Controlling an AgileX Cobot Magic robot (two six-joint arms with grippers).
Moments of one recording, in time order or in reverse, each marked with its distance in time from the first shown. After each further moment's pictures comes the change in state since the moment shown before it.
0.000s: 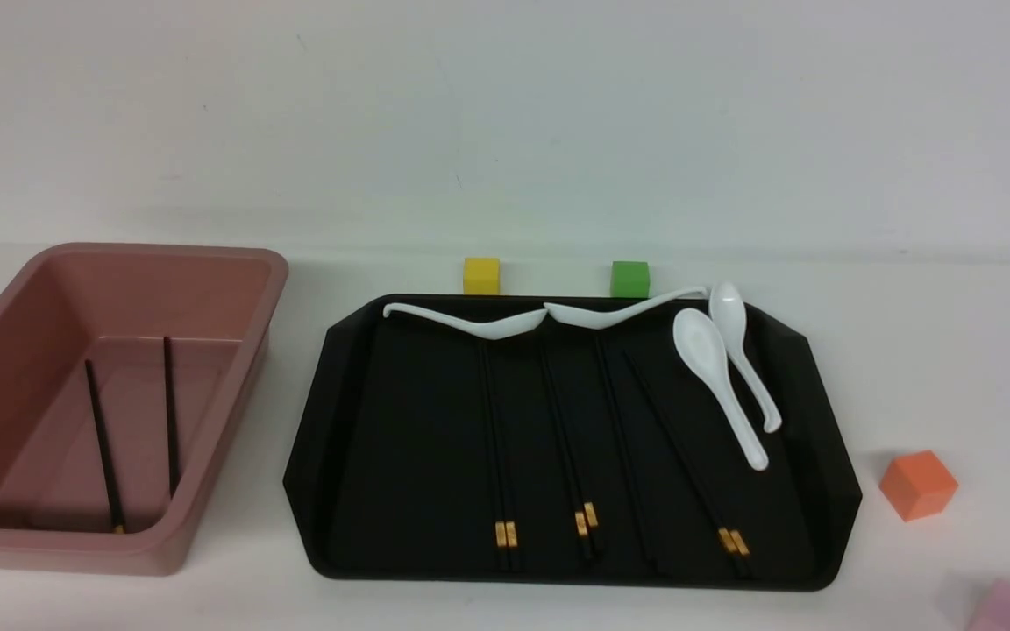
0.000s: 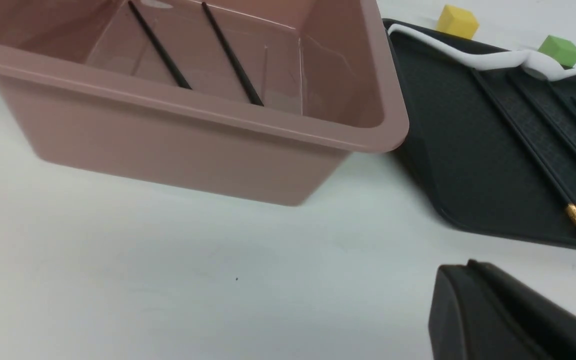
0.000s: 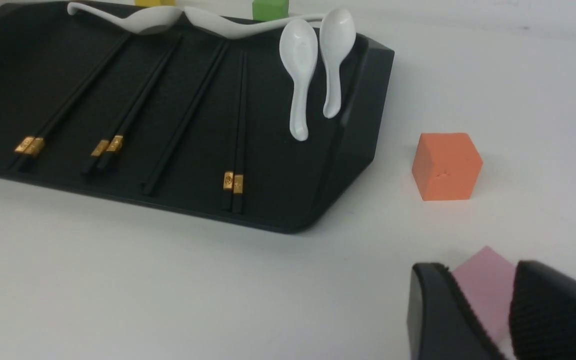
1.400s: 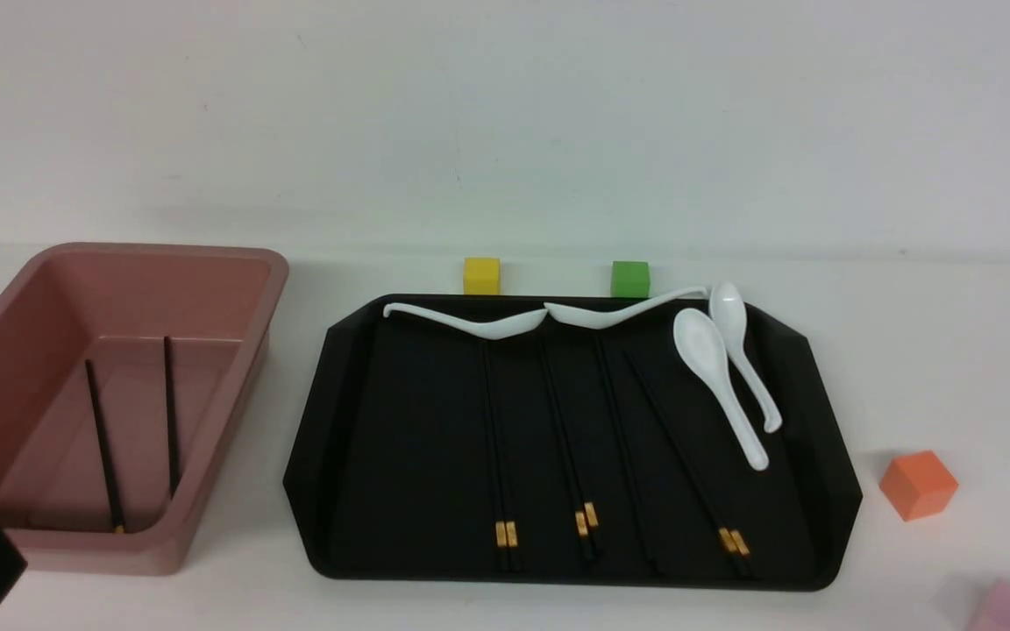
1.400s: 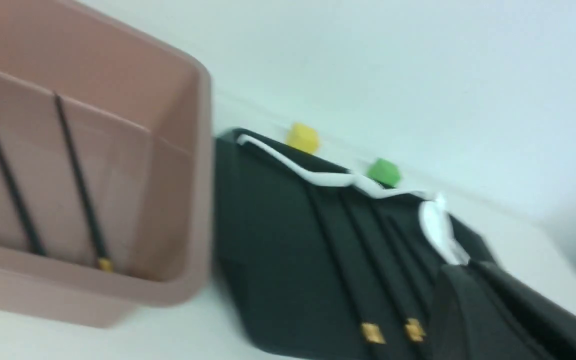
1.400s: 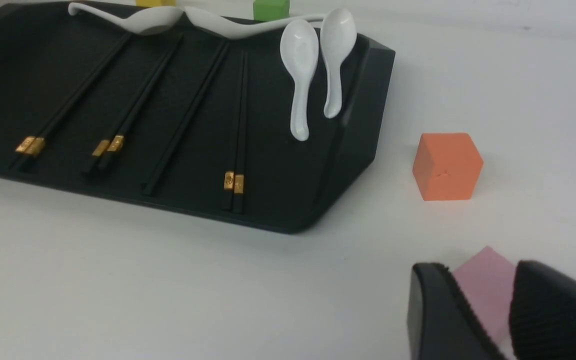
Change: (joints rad) right arm 0.000 0.000 0.000 0.001 0.000 0.000; left arm 0.204 0.188 -0.294 -0.686 0.083 0.479
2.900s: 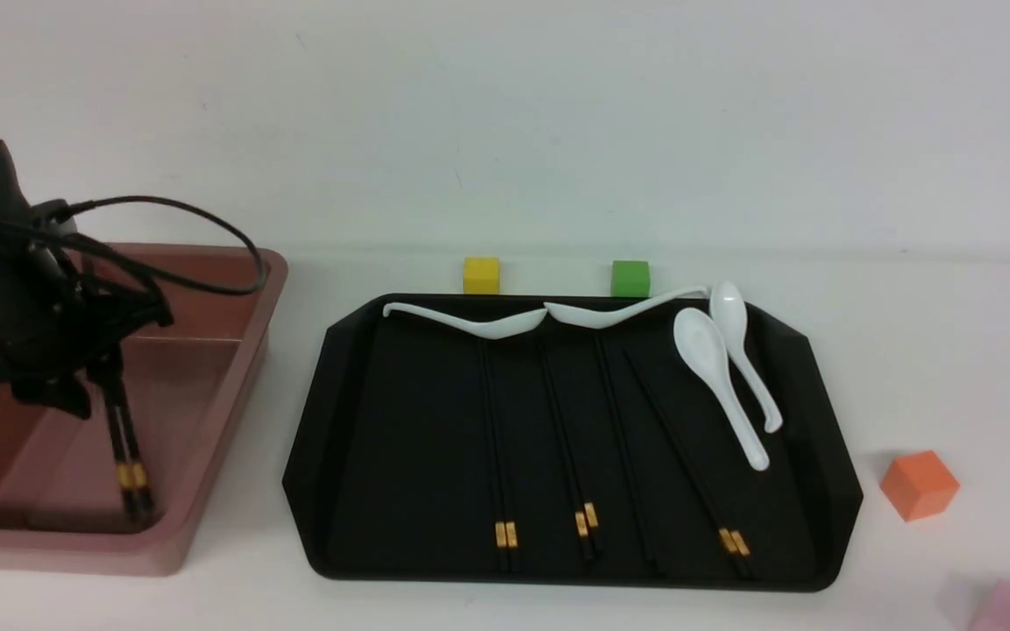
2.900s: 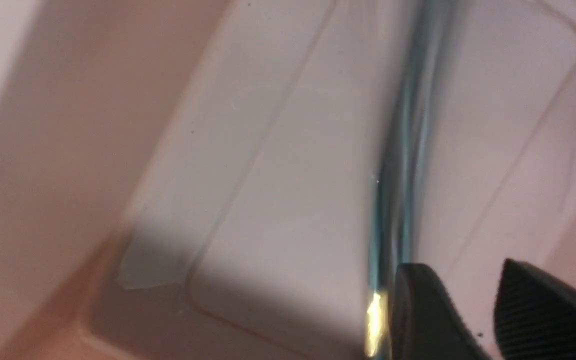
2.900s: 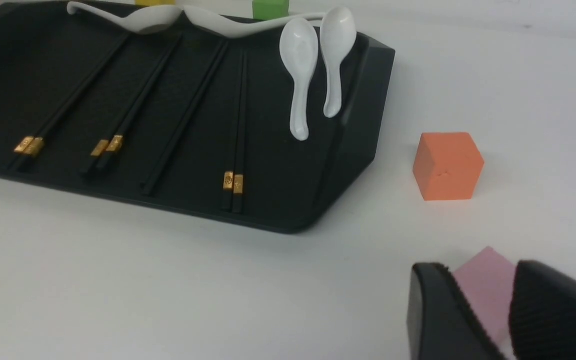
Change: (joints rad) right arm 0.000 0.000 0.000 0.001 0.000 0.000; left arm 0.000 1.658 -1.081 0.762 0.353 -0.644
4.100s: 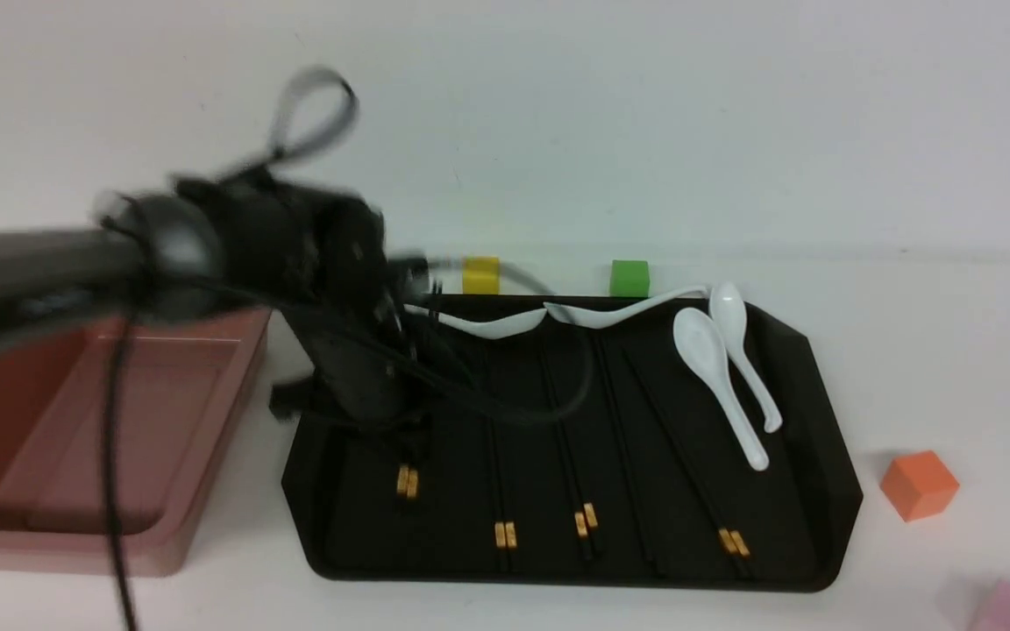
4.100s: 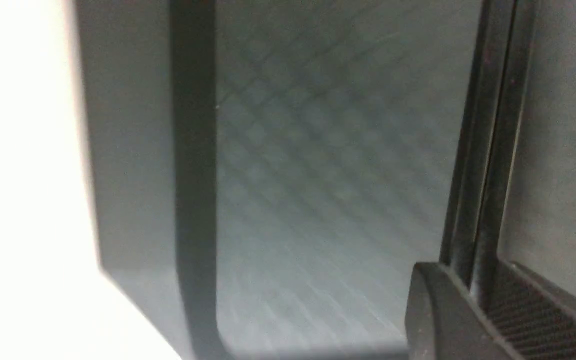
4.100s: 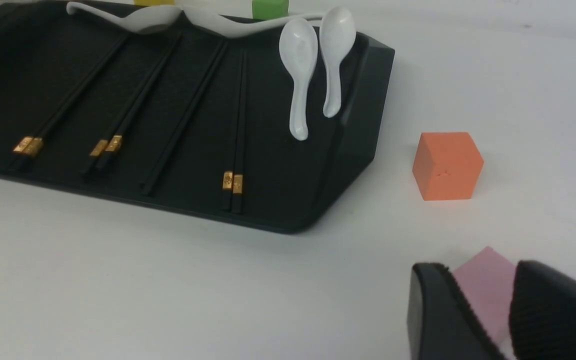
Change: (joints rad) right arm 0.000 0.000 0.000 -0.001 0.000 0.000; left arm -0.524 0.025 -0.073 -0.074 0.035 -0.050
